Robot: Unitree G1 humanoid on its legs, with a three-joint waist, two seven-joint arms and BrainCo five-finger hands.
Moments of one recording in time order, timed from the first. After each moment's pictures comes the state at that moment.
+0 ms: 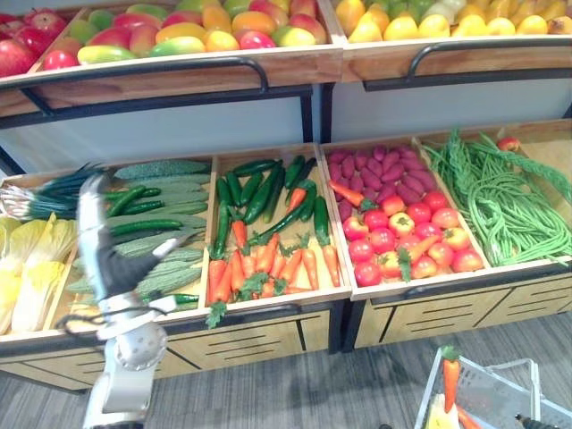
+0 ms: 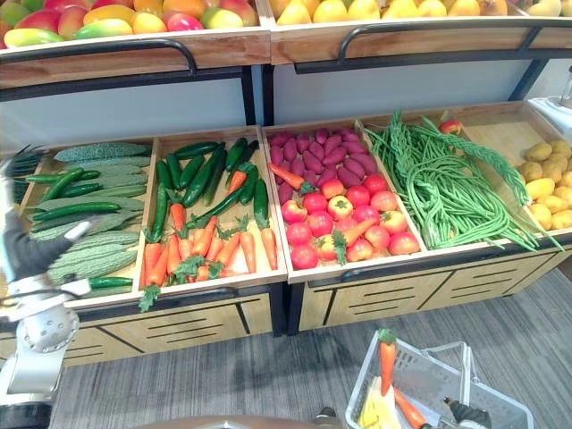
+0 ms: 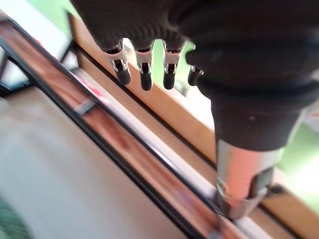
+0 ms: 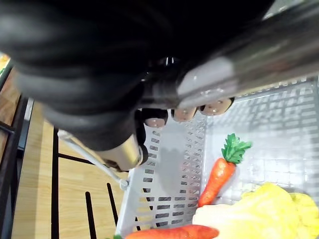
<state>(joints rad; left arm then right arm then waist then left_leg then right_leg) 0.13 0.38 0.35 0.05 0.36 -0.34 0.69 0.08 -0.31 -0.66 1.06 -0.07 -0.01 -0.11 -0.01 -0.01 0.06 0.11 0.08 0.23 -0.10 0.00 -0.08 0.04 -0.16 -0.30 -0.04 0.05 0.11</state>
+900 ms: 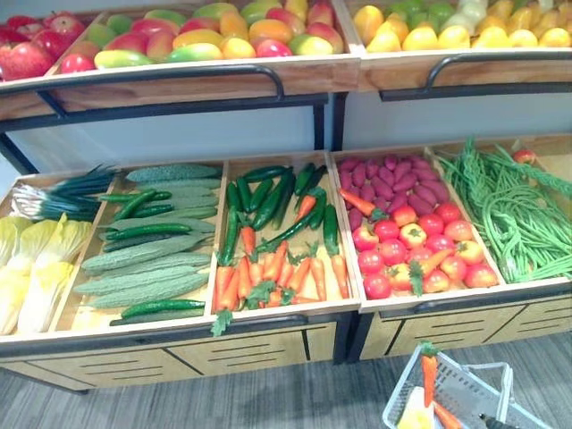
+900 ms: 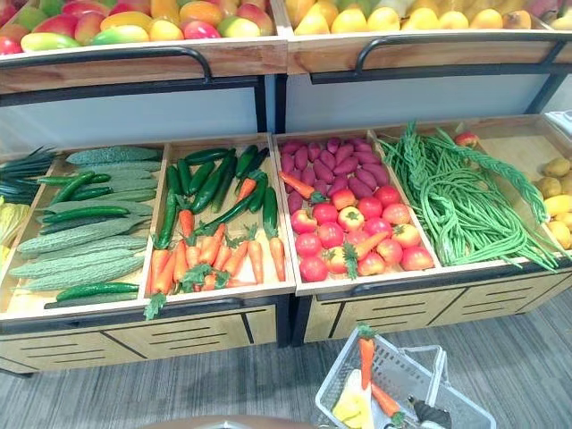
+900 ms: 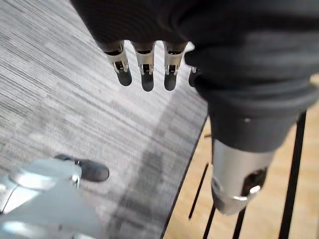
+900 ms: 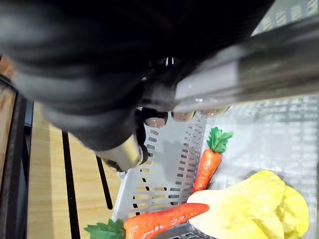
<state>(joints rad) 0.26 0.09 0.41 1.06 -0.15 -0.04 0.06 0.08 -0.18 -0.58 1.04 -0.08 -0.07 -0.15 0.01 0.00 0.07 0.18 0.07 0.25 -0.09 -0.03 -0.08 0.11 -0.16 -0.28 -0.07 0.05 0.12</state>
